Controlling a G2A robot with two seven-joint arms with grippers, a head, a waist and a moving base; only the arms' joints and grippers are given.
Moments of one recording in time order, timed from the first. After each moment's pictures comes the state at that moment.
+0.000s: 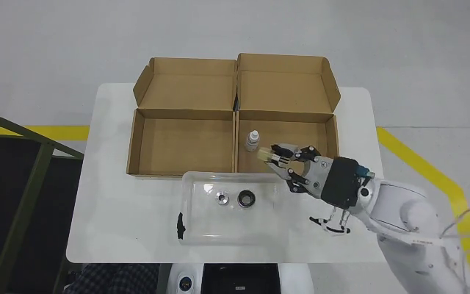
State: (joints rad) left arm -0.01 -0.37 -0.75 -1.25 2.03 -0.40 0.22; right arm -1.38 -0.98 1.38 -2.18 -1.02 -0.69 0.11
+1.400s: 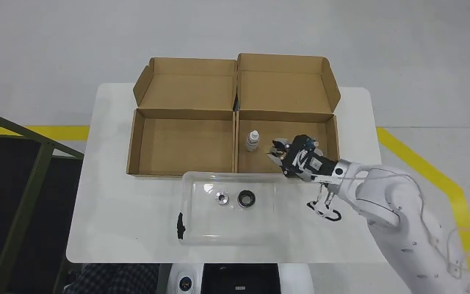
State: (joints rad) left arm -0.01 -0.37 -0.75 -1.25 2.03 -0.40 0.22; right arm -1.20 -1.00 1.25 -2.03 -1.02 -0.56 0.61
